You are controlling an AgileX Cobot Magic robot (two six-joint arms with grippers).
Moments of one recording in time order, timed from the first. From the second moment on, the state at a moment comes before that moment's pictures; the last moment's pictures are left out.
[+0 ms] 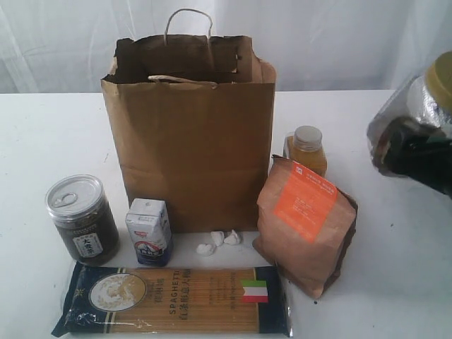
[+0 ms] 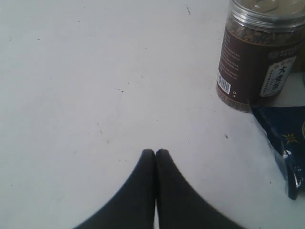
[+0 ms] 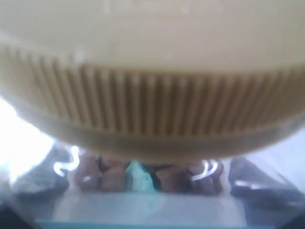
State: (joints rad) left arm -0.06 0.00 0.02 -0.05 0.50 0.10; right arm 0.09 1.43 -0.31 0.09 -0.90 0.12
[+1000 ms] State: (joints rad) left arm -0.06 0.00 0.02 -0.05 0.50 0.10; right arm 0.30 1.58 -1.15 -0.83 -0.81 0.87
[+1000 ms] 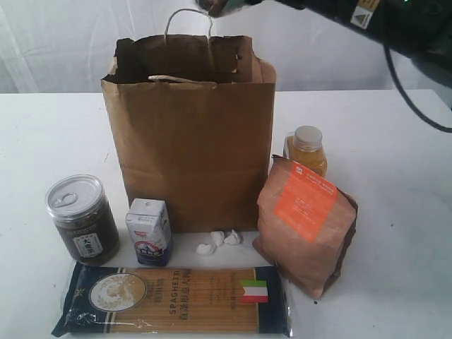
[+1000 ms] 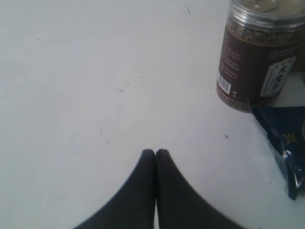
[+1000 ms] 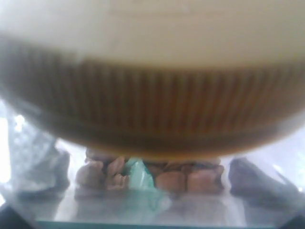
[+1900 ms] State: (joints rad) left arm -0.06 0.00 0.02 -0.05 0.50 0.10; right arm 0.37 1.71 -1.20 -1.10 -0.78 0.92
